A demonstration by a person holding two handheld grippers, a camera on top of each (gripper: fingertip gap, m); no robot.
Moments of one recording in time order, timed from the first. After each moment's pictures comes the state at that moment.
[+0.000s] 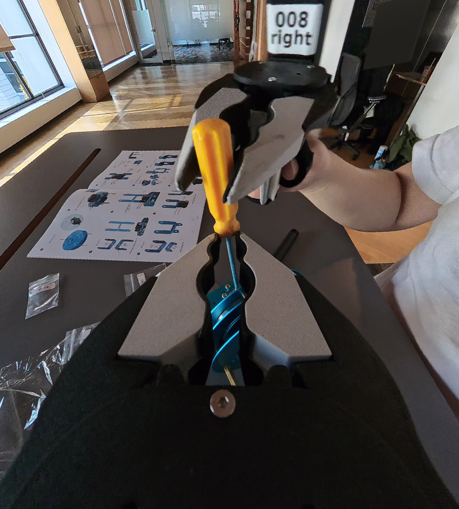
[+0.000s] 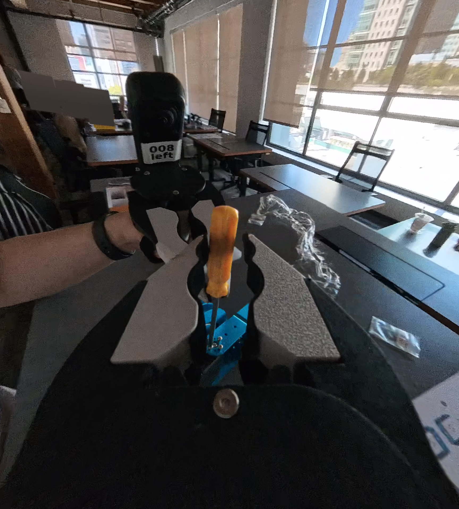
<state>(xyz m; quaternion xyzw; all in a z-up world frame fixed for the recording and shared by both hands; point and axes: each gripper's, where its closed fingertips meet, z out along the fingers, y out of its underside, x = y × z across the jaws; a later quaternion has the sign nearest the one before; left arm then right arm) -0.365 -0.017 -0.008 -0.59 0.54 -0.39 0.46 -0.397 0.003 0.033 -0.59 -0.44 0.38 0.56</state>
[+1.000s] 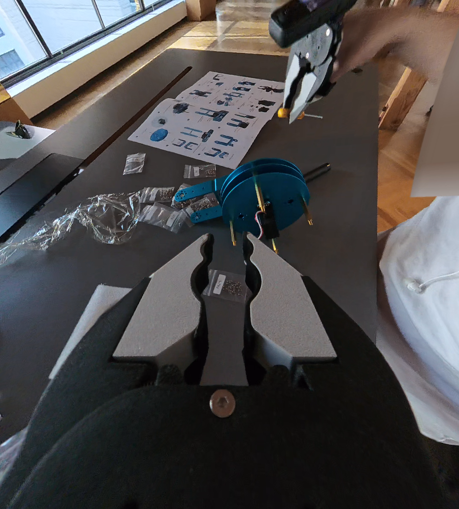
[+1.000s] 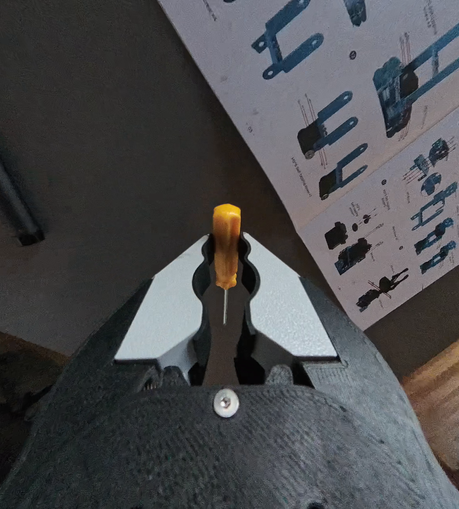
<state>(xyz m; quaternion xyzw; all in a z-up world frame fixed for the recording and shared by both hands) -0.522 -0.069 -0.010 -0.72 0.44 -0.26 0.47 -0.137 0.022 -0.137 -0.87 -0.47 -0.07 0.11</state>
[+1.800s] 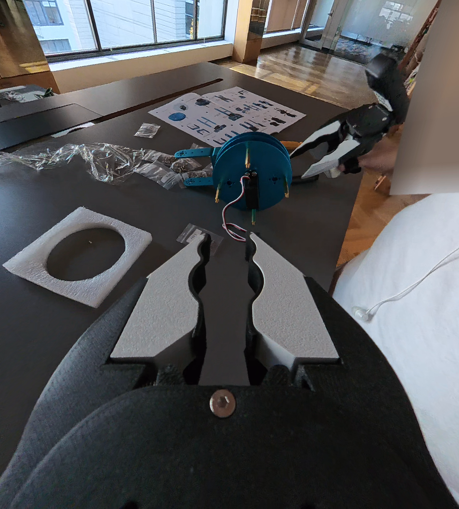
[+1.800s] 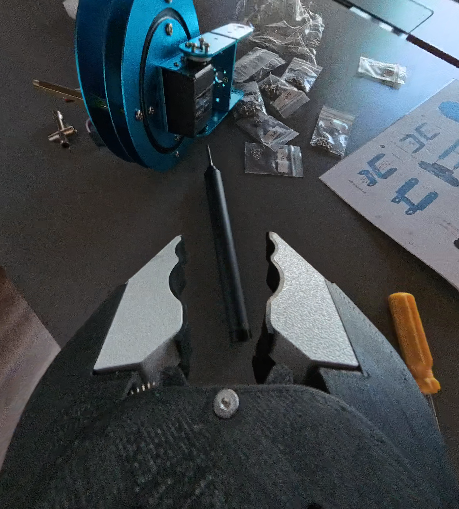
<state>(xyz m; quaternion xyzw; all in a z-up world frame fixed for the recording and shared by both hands) -0.580 -0.130 -0.036 -0.75 0.32 -0.30 0.49 -0.275 -0.062 -0.134 -0.79 -0.41 0.17 0.41</state>
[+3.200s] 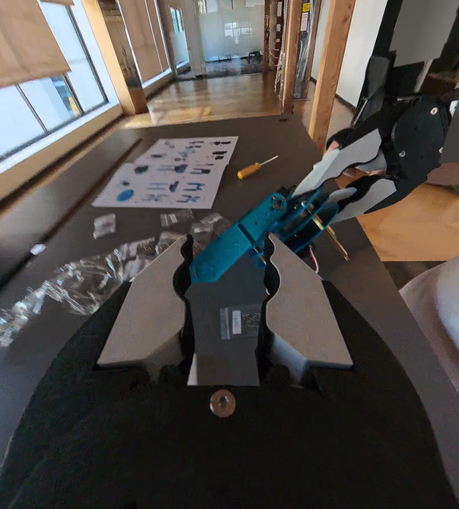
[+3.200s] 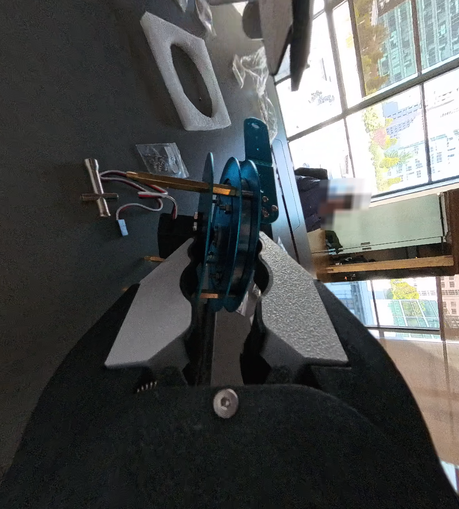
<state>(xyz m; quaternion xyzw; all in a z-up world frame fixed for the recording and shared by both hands) -0.517 -0.042 -0.020 -0.59 0.51 -0.36 0.51 -0.424 -0.093 -0.074 -0.57 -0.61 -0.15 0.53</state>
